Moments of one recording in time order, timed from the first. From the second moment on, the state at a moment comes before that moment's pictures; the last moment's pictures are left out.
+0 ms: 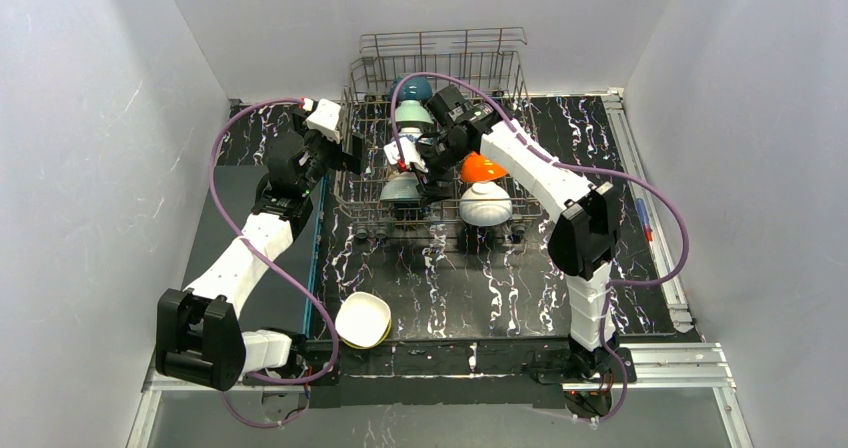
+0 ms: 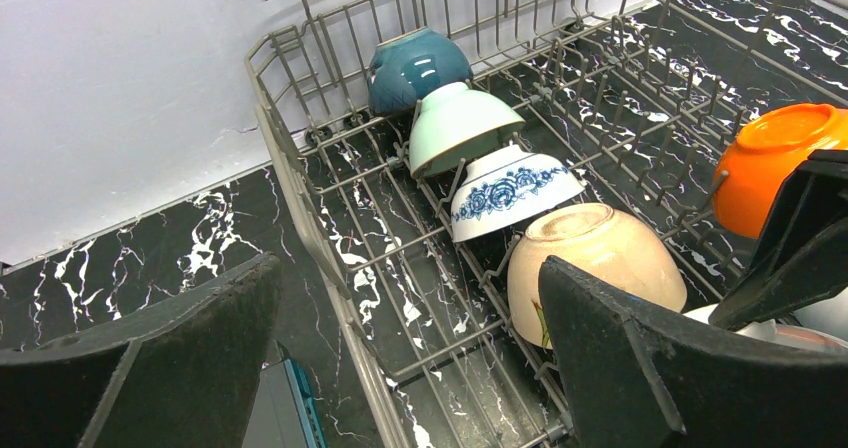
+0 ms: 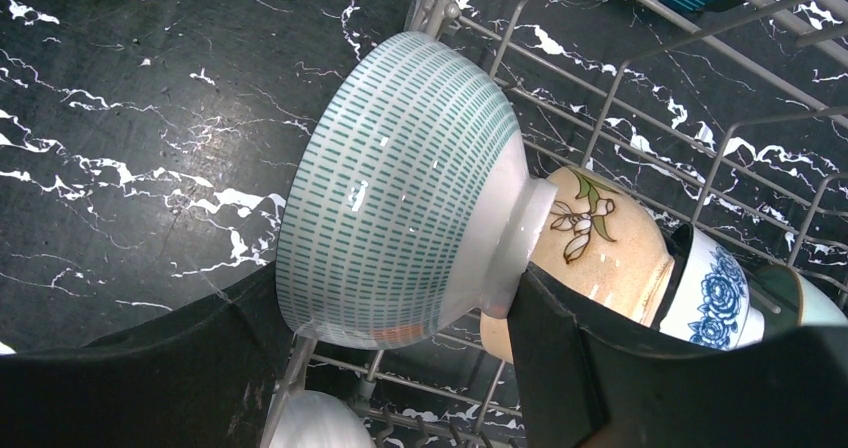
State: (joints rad) left arm -0.24 1.26 0.88 0.29 0.17 0.14; right arm 0.69 2.03 2.02 -1.12 -0.73 -1.24
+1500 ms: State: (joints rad) left arm -0.24 1.26 0.88 0.29 0.17 0.14; right arm 0.78 1.85 1.76 -0.78 -0.46 -1.02
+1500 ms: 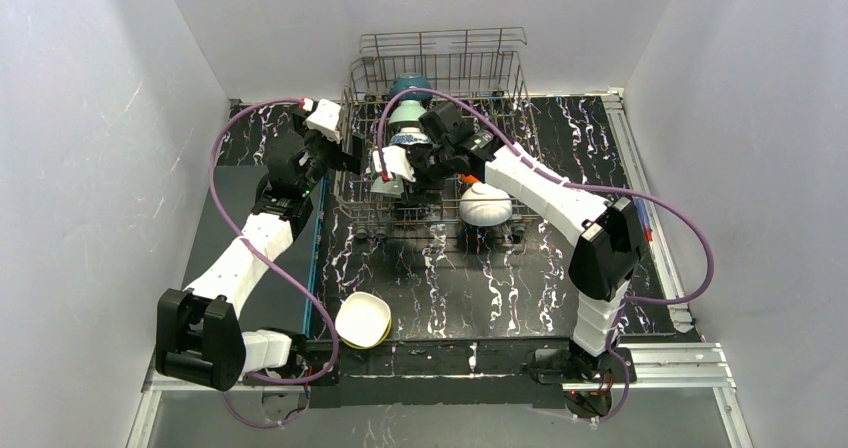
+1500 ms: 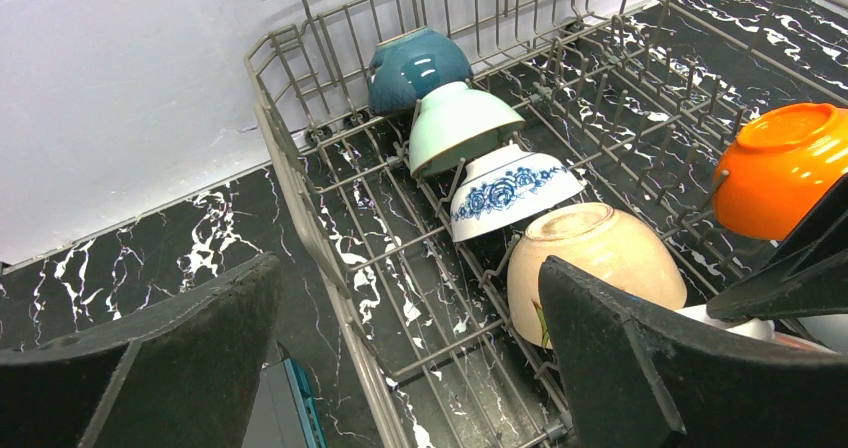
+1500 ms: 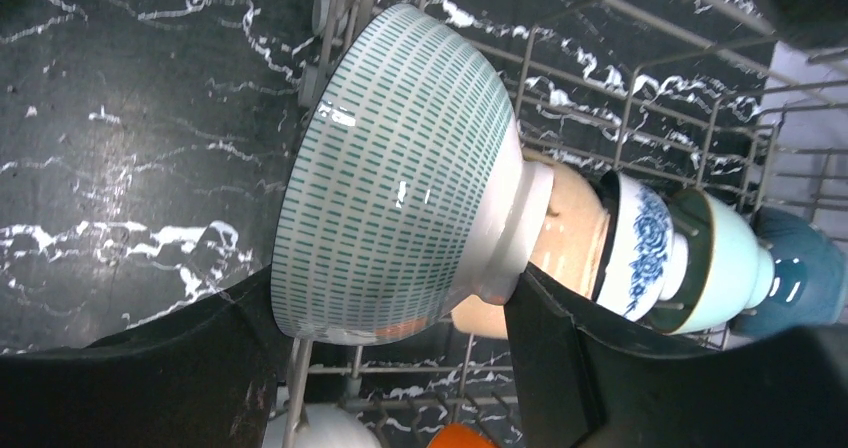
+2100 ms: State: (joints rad) left arm -0.24 1.26 0.88 0.29 0.17 0.14; right arm 0.59 1.82 1.75 -0.64 -0.61 -0.86
